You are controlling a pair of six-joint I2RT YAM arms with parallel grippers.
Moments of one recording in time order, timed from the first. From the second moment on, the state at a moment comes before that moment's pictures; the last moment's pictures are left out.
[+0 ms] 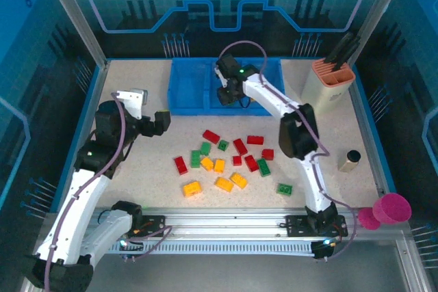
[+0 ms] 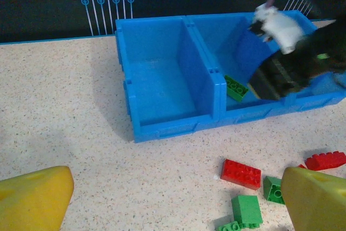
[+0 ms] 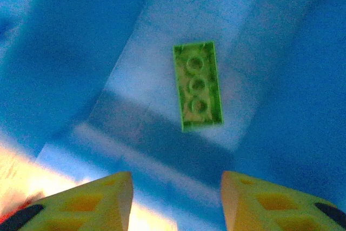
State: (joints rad) left arm -0.15 0.82 0.92 -0.55 0.09 -0.09; right arm 0.56 2.21 2.05 -0.95 0.10 0.08
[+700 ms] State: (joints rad) left arm -0.15 0.87 0.91 -0.44 0.17 -0.06; right arm 0.73 0.75 0.66 -1.19 0.16 0.96
